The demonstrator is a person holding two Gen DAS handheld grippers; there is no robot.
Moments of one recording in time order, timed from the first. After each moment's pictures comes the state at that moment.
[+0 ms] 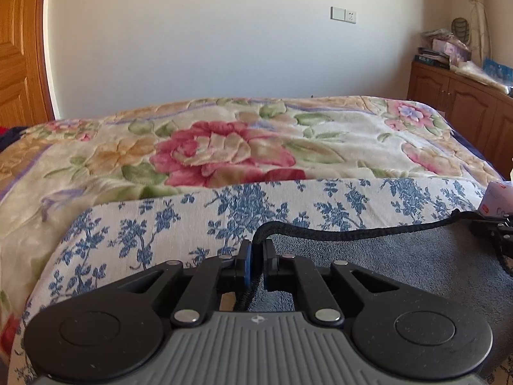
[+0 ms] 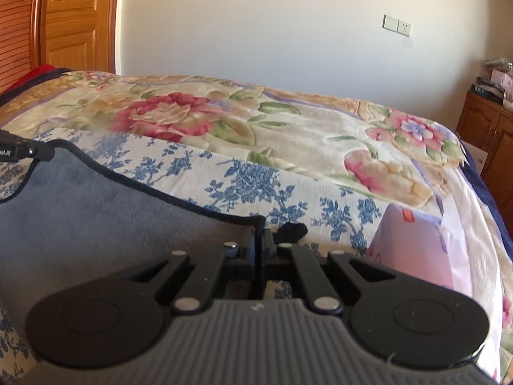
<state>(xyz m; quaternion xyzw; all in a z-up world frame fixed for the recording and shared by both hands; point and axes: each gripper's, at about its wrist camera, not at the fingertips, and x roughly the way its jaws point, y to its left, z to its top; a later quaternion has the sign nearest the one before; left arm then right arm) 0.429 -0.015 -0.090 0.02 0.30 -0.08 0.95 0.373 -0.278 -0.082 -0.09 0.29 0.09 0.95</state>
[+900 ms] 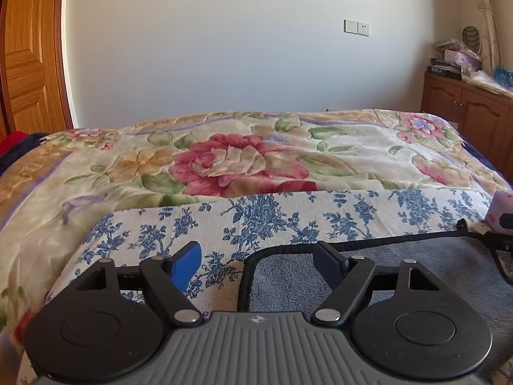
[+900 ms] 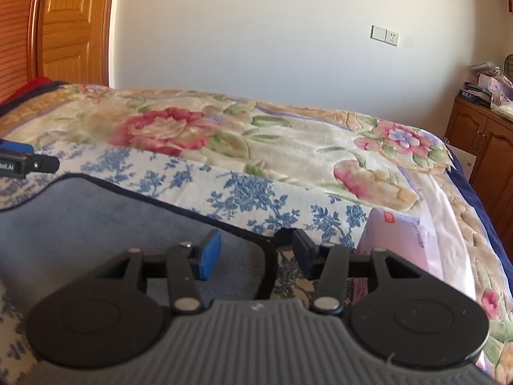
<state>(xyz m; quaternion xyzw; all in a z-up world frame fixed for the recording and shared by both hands) 0.409 -0.017 -0.077 0.03 0.27 -0.05 0.96 0.348 -0.275 -0.063 -0.08 0.25 0.08 0.96</state>
